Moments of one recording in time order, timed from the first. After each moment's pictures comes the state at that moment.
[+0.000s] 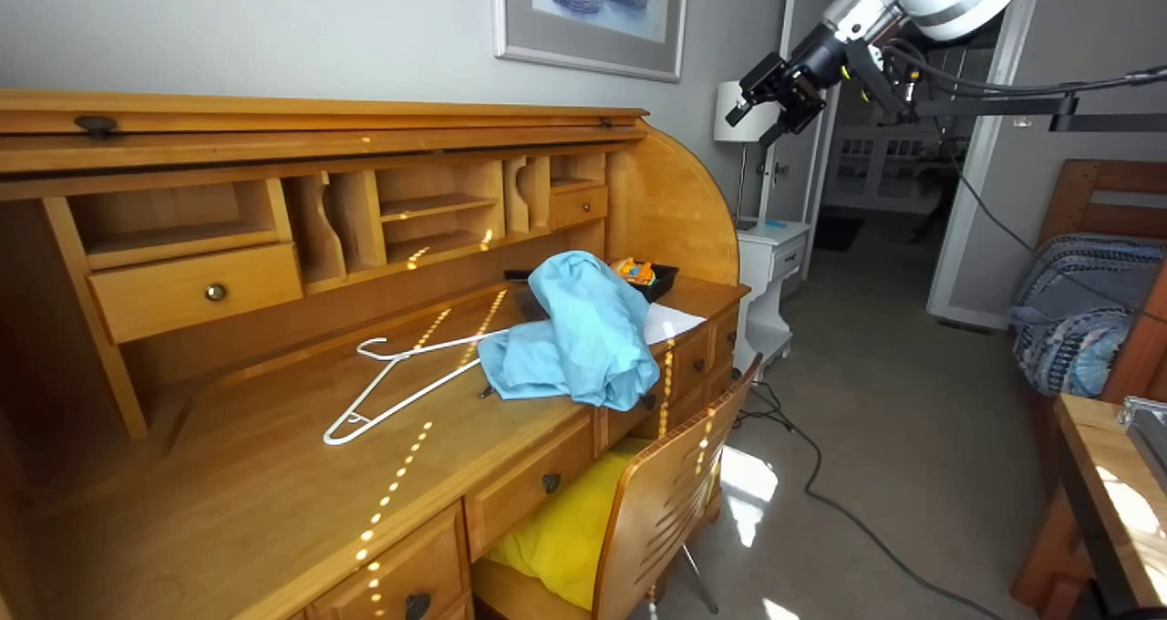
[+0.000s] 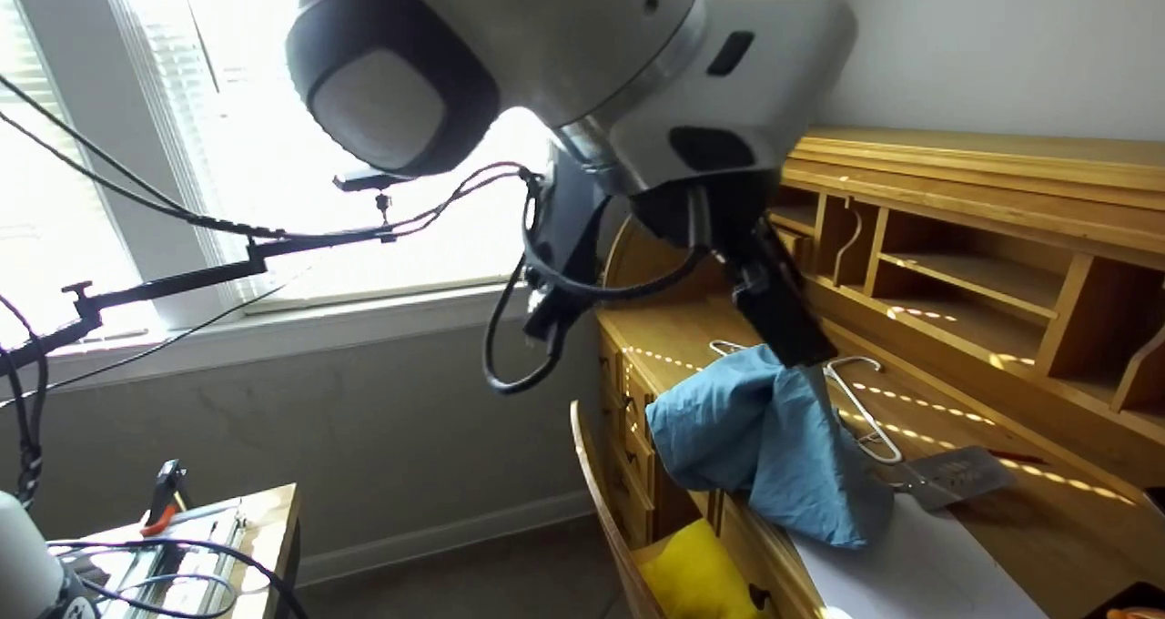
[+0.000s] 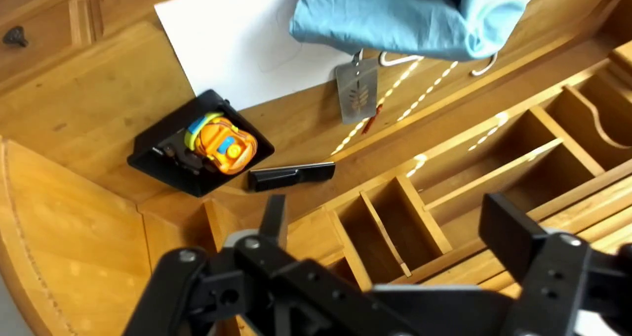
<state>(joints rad) 0.25 -0.16 -0.49 -2.33 0.58 2.84 -0.28</state>
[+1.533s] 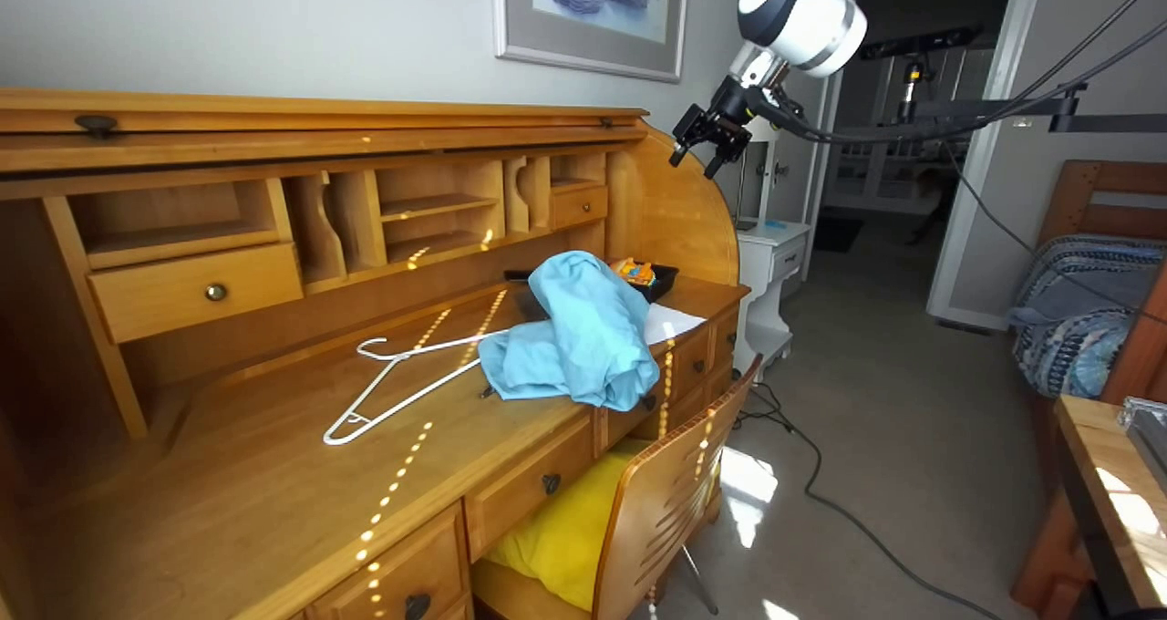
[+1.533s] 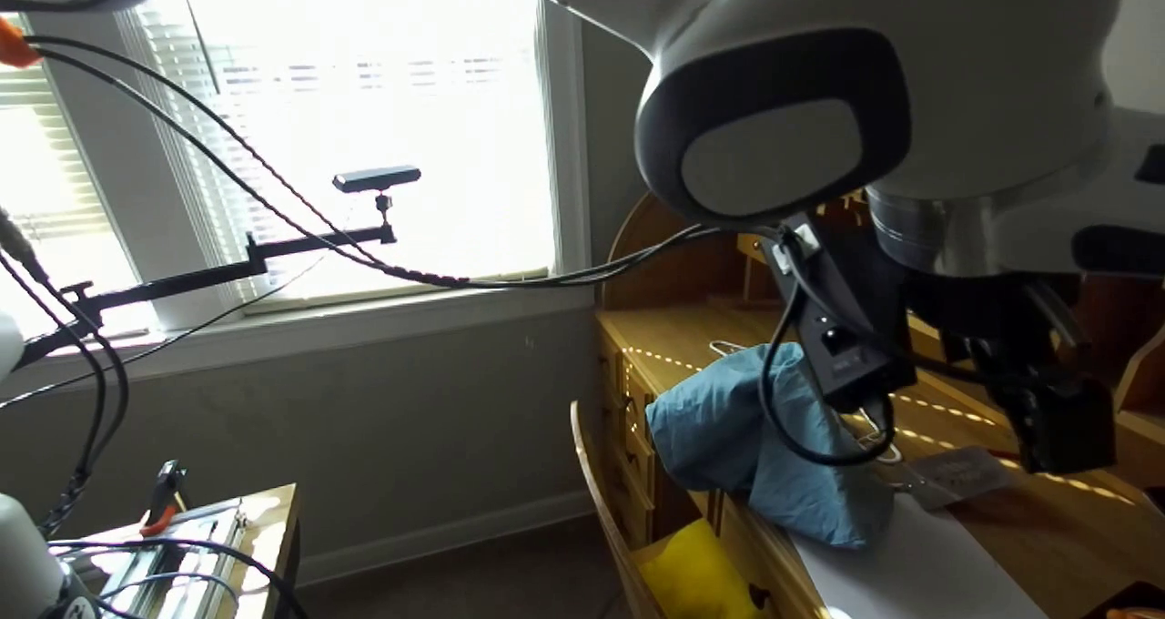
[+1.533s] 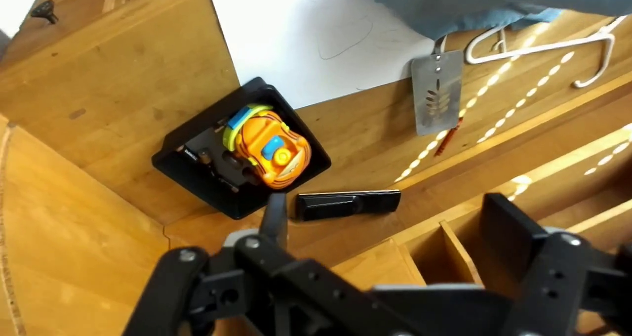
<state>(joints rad) -0.07 0.37 -0.30 -1.76 0.55 2.57 -0.22</state>
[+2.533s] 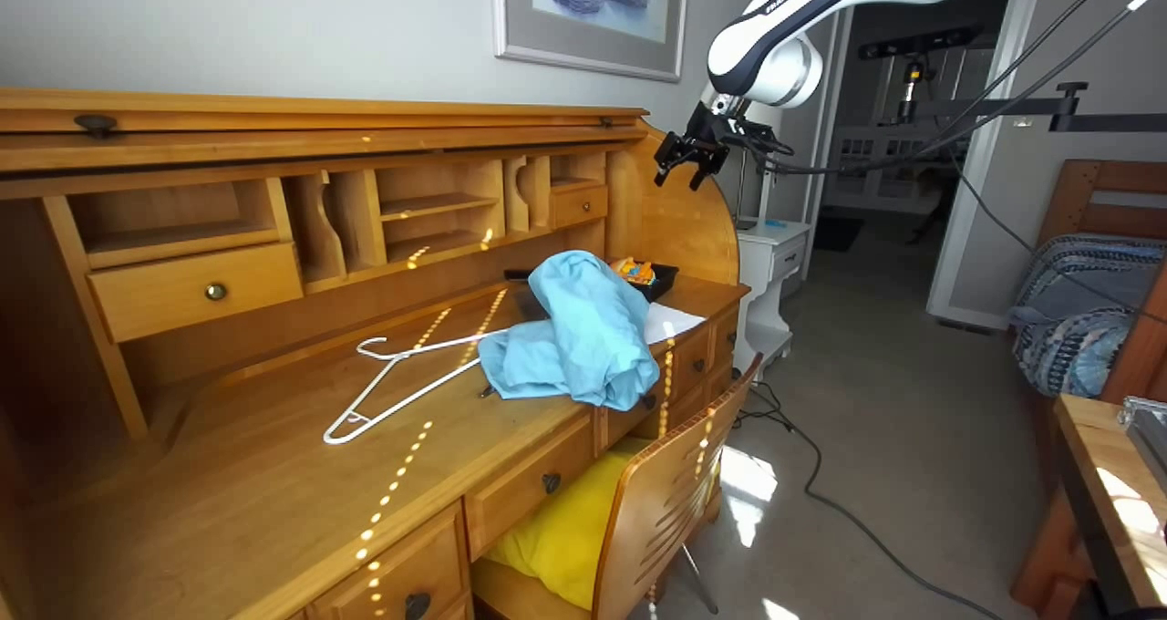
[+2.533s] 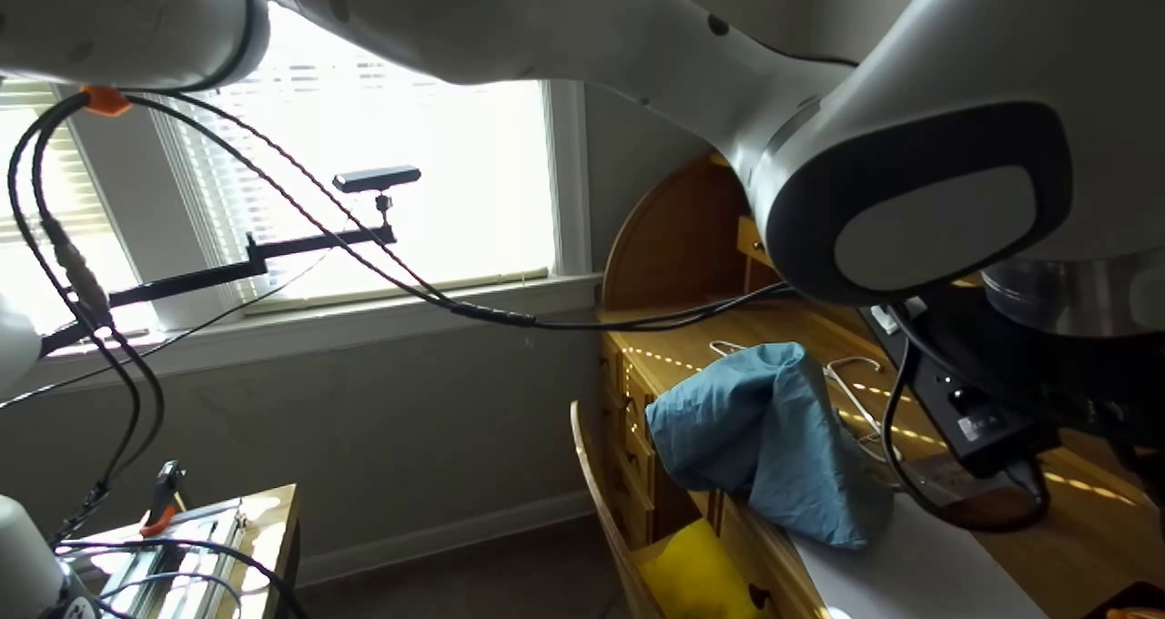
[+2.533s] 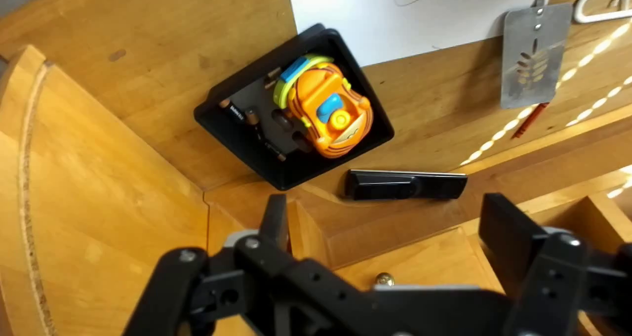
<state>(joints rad) -0.21 0.58 -0.18 -1.53 0.30 2.61 -0.05</state>
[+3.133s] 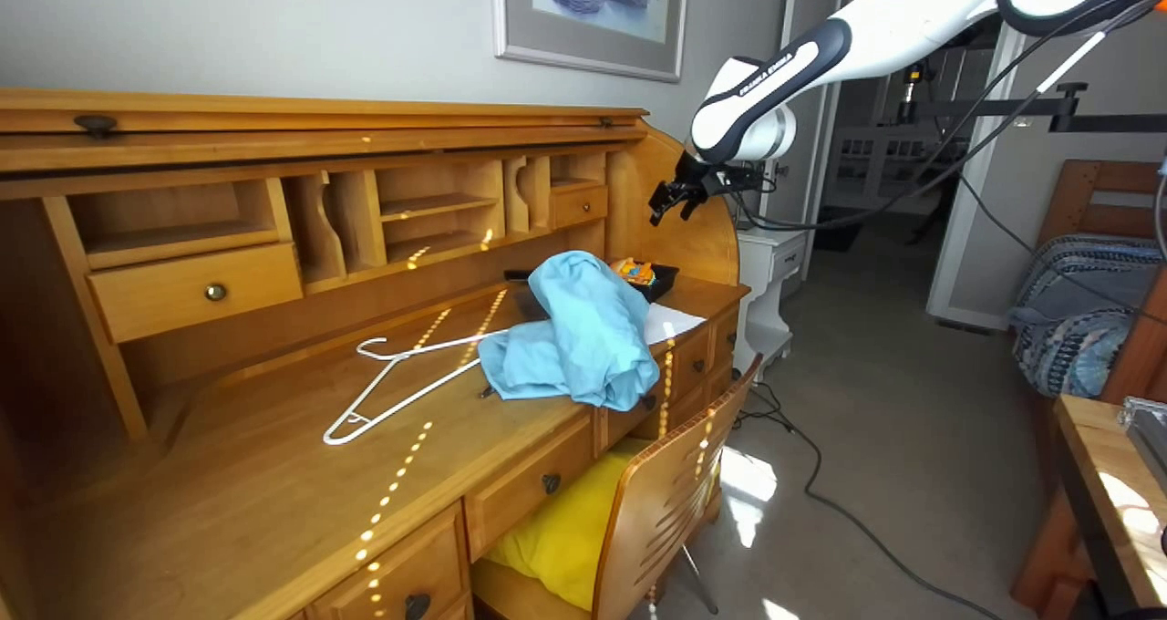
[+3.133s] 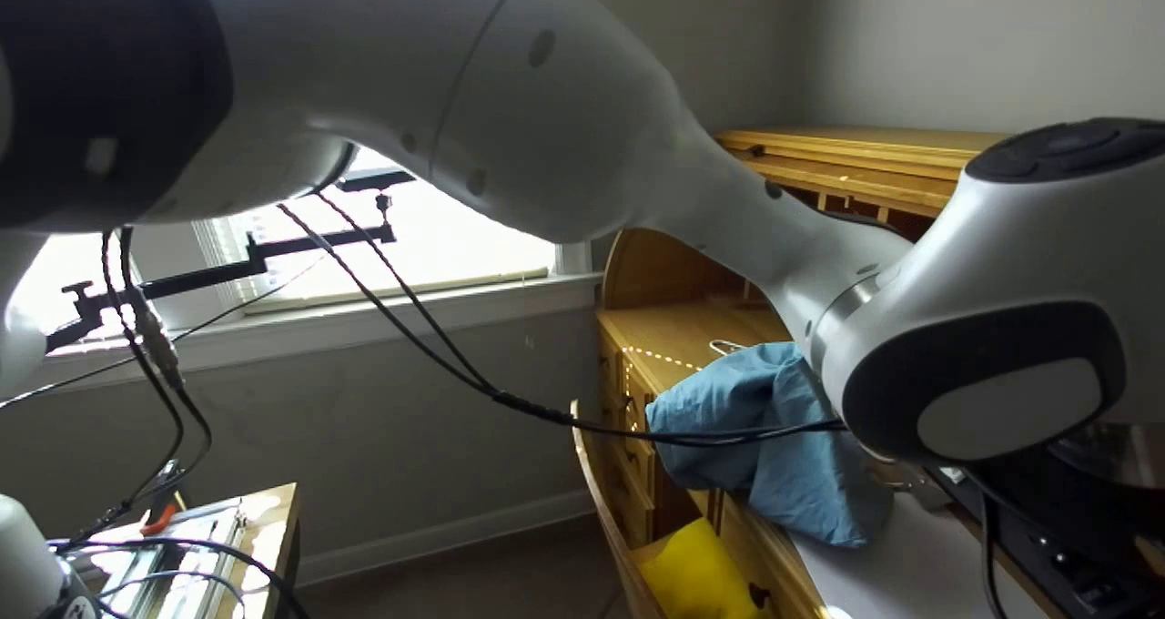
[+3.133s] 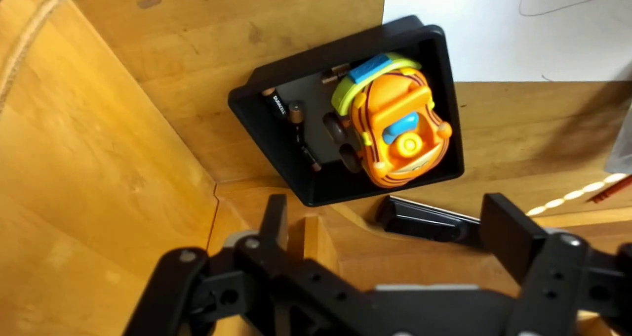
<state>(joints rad) -0.26 0.82 -0.15 -1.34 0.15 2.70 -0.12</state>
